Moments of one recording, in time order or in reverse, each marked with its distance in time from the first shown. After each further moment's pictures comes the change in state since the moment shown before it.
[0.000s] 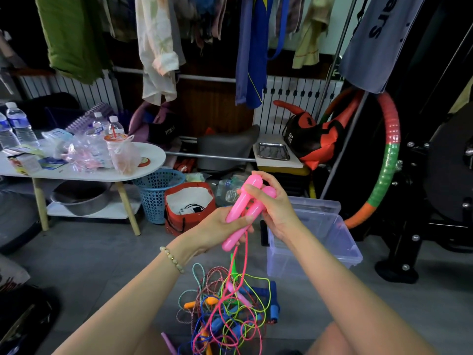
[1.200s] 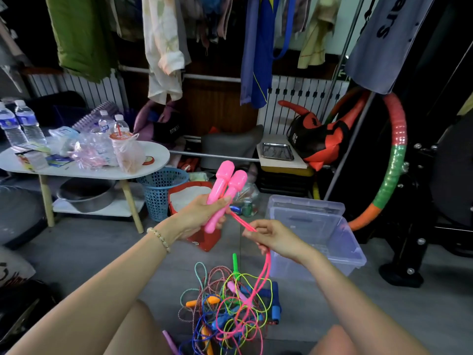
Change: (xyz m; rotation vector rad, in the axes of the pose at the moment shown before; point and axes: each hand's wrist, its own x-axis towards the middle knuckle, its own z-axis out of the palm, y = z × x) left_hand 0.024 -0.024 -0.047 -0.222 0.170 -0.045; right_hand -0.018 0.040 -0.045 -0.642 -0.374 0.262
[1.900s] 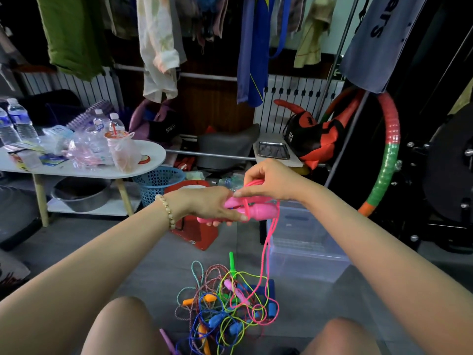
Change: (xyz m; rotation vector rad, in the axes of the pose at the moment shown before) left_hand -0.006 0.060 0.022 1.001 -0.408 0.024; right_hand 0.016 -0.117 -0.041 -0.609 0.030 -0.302
